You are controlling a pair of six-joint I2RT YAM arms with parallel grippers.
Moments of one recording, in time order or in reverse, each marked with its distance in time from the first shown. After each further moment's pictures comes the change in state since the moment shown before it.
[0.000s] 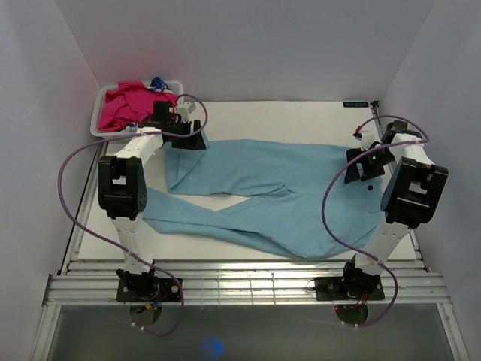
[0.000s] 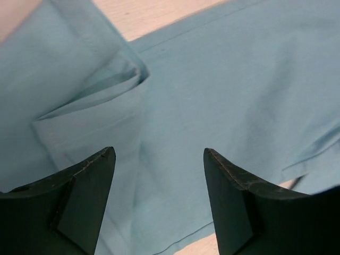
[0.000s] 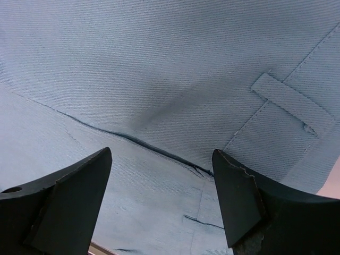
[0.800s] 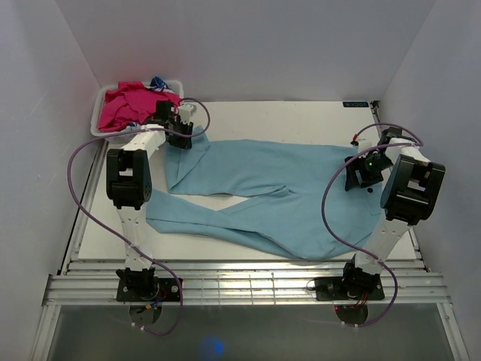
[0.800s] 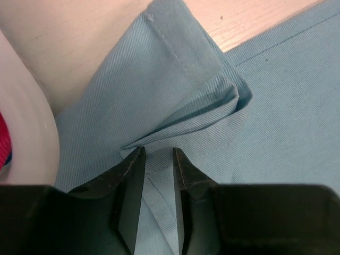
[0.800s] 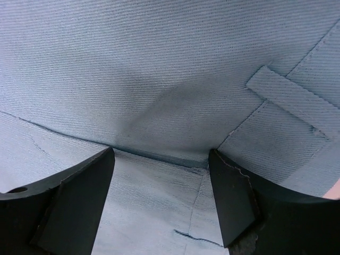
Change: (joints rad) left arm 0.030 0.158 0.141 -0.016 -0.221 0.225; right arm 0.001 0.043 -0.064 0.066 0.088 0.005
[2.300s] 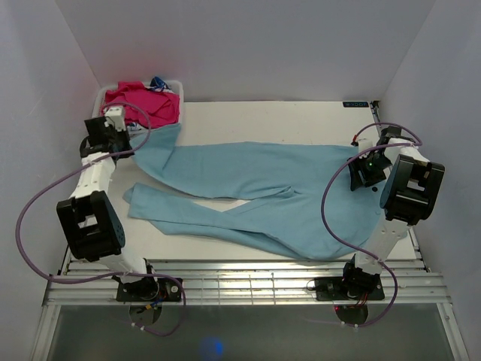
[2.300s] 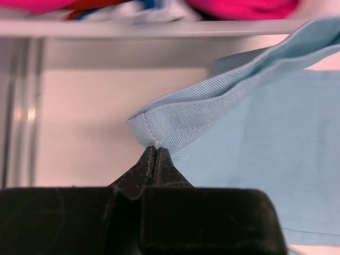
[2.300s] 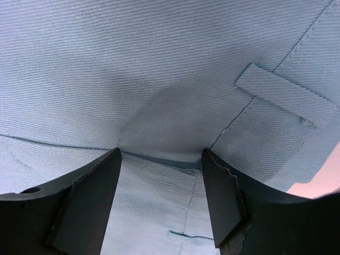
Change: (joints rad) left arm 0.298 -0.554 -0.490 0.162 -0.061 -0.124; right arm 0.008 0.000 -0.006 0.049 0.114 -0.023
